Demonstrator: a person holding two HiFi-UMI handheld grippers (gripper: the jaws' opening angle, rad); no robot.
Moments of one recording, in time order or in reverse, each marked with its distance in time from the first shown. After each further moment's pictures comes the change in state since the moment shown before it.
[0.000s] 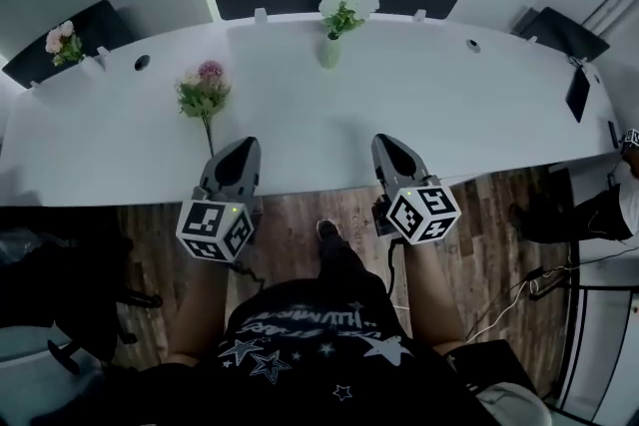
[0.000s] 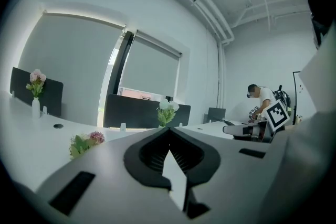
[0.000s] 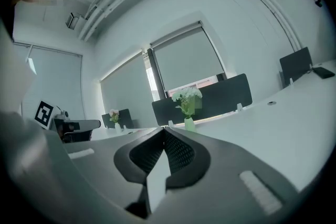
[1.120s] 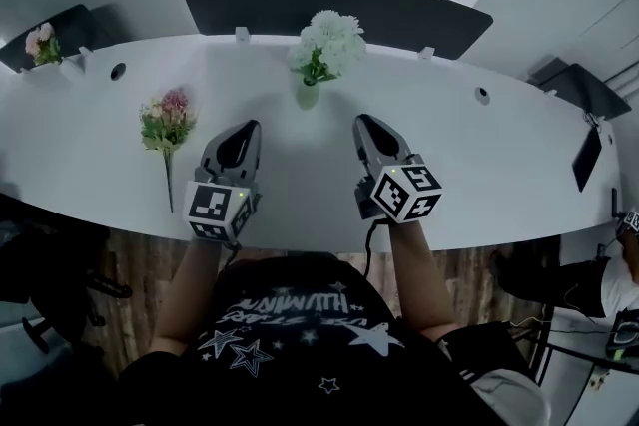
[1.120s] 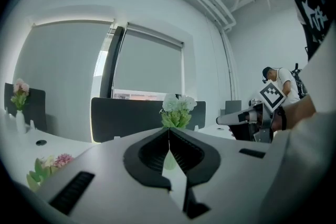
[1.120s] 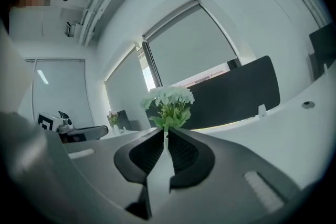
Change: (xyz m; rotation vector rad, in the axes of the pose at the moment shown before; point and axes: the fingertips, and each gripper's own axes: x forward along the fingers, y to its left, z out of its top) left arm 0.195 0.012 0.007 0.116 -0.020 0.113; right arm 0.159 -0.127 0.052 0.030 0.074 0.178
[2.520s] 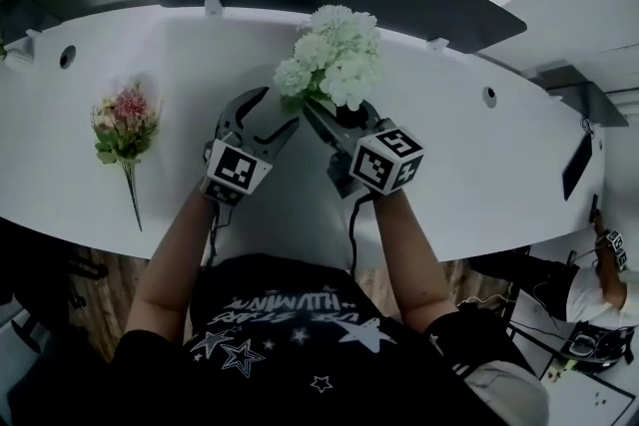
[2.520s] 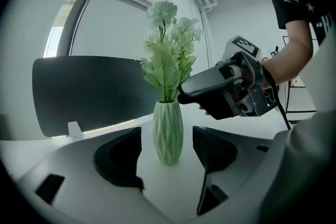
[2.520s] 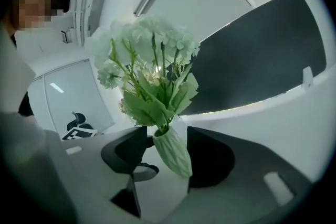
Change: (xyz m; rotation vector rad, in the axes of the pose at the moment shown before) left arm 0.148 -0.010 -0.106 0.156 0.203 -0.297; right arm 0.131 -0.021 -0.040 0.101 0.215 0.214
